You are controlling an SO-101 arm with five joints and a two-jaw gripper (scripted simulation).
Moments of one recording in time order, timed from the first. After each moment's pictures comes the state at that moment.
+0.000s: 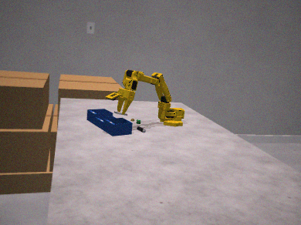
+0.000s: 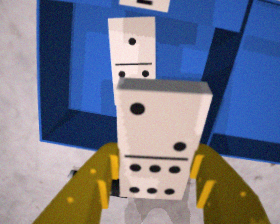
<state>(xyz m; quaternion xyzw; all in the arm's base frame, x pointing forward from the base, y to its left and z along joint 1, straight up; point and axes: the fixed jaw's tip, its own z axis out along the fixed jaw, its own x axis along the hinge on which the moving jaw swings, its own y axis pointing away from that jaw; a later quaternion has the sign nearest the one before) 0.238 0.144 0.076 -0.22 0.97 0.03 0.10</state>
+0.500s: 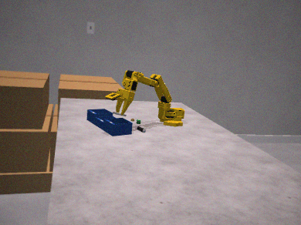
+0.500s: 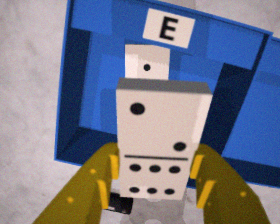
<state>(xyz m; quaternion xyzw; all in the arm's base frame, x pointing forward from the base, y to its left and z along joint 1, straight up) 0.245 0.156 0.076 -0.25 0.96 0.04 0.12</state>
